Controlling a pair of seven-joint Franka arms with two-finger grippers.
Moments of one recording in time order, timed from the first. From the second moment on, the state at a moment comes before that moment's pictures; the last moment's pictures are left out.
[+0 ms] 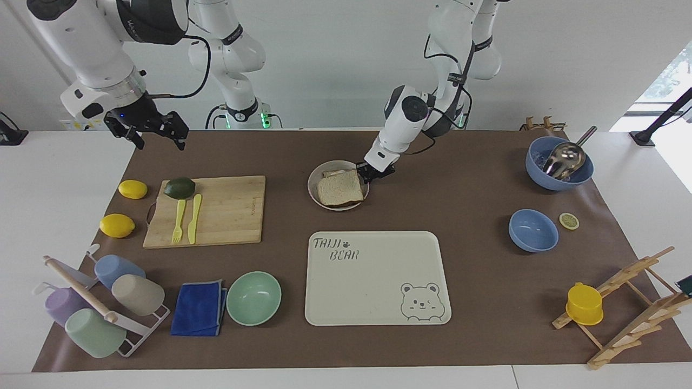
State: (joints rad) left arm -0.58 0.07 -0.15 -2.33 -0.43 2.46 -0.47; right arm 0.01 -0.04 -0.07 -1.67 -0.02 1.53 -0.01
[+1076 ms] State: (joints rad) left arm -0.25 0.51 -0.12 -1.59 -0.43 2.10 -0.41; right arm 0.01 -0.04 -0.07 -1.67 -0.02 1.53 -0.01
